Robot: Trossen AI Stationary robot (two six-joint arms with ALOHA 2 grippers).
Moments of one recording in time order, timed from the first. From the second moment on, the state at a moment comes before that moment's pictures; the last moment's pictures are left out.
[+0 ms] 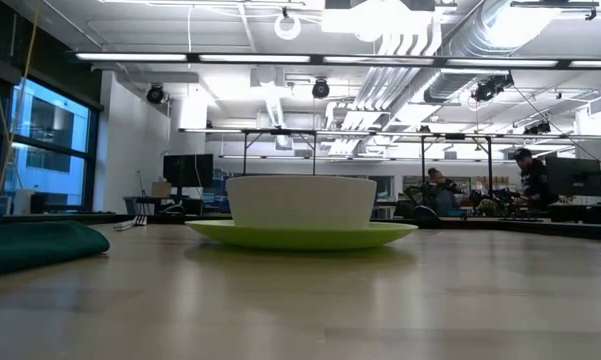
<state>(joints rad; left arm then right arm) 0.35 0.65 1.06 -0.44 0.08 -0.14 0.09 1.05 1.03 -0.03 0.19 0.18</state>
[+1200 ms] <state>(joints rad) 0.53 1.15 1.06 -1.16 -0.46 -0.82 0.09 1.05 1.03 -0.03 0.19 0.18</state>
